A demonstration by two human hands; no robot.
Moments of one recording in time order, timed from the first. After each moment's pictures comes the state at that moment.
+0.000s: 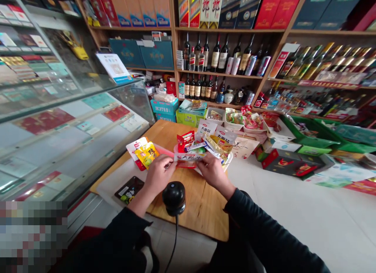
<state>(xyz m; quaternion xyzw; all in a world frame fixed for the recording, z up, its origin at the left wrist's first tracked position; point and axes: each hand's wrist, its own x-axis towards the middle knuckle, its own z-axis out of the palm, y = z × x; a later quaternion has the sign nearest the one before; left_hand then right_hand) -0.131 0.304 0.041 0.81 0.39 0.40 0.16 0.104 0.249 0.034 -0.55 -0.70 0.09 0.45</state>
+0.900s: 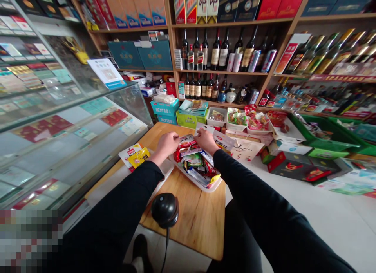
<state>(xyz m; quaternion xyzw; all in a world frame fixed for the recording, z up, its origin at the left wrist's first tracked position) -0.024 0.453 0.069 0.80 0.52 0.28 0.10 0.186 0.432 0.048 -0.69 -0.63 0.10 0.34</state>
